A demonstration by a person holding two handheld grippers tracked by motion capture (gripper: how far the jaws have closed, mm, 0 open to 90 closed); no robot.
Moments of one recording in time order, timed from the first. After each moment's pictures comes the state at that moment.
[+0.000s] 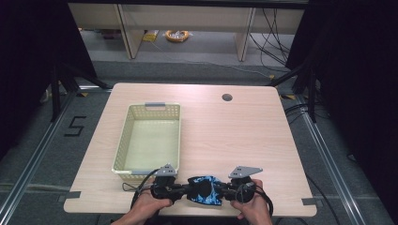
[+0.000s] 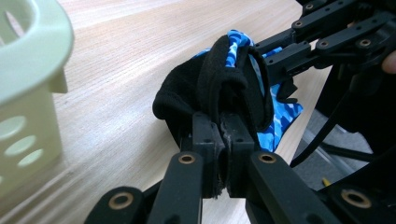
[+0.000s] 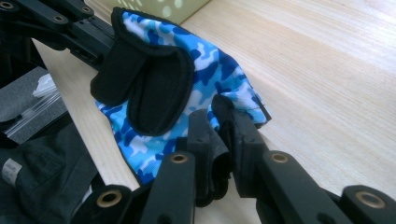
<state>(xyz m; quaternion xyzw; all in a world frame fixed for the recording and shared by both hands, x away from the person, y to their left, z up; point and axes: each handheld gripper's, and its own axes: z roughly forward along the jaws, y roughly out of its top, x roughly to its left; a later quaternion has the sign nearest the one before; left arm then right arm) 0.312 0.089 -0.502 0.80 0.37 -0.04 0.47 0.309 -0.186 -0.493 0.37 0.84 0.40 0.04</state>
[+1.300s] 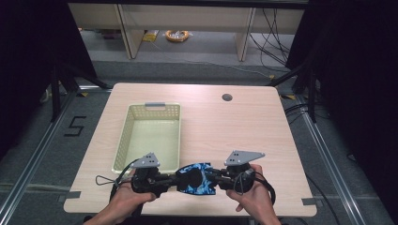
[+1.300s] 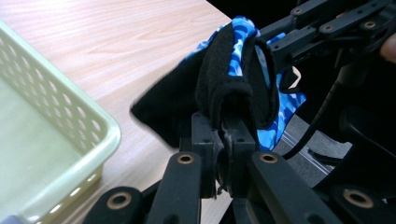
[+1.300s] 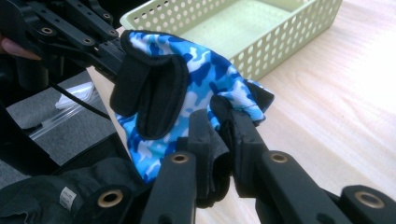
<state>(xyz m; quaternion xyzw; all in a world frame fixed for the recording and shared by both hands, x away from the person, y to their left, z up) 0.302 0.123 -0.424 0.78 0.35 -0.01 0.51 0.304 -0.160 -0.401 0.32 0.84 0.44 0.04</state>
